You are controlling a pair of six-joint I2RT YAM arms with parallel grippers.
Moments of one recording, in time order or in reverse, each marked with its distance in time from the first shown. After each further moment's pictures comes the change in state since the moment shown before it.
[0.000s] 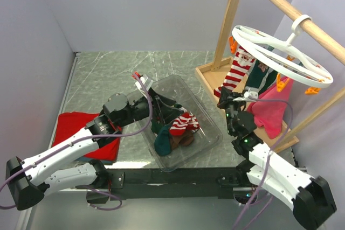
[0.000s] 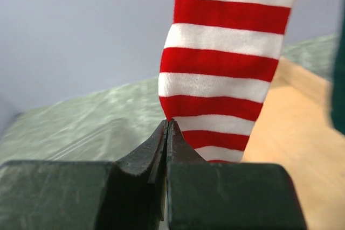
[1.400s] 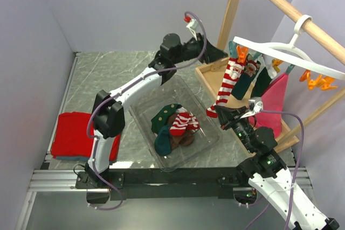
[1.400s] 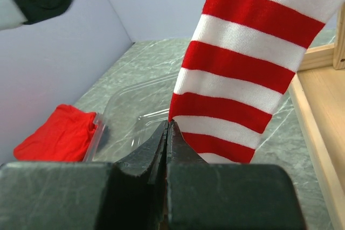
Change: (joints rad) left arm 0.149 1.100 1.091 0.189 0.349 -0.220; right arm 0.017 -0.539 0.058 -0.657 -0.513 0.145
